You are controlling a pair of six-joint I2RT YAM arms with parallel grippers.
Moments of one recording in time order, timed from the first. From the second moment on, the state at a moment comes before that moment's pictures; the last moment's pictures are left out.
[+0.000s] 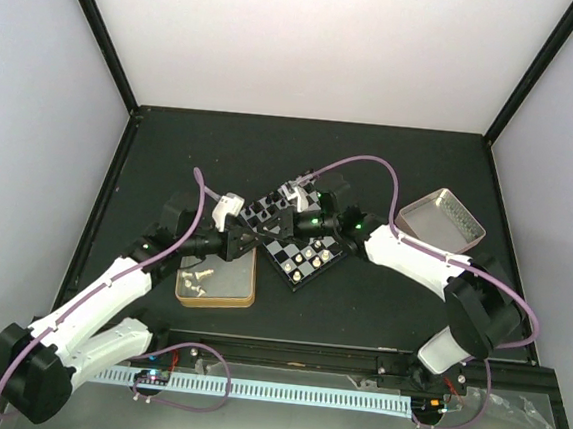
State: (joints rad) left arm -0.45 0.90 0.59 -0.22 0.62 -0.44; right arm 0.77 1.57 1.02 0.05 -0.72 0.87
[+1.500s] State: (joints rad) left arm -0.45 0.84 0.58 -0.31 0.20 -0.56; right arm 0.95 1.36 0.65 -0.12 0.13 0.35
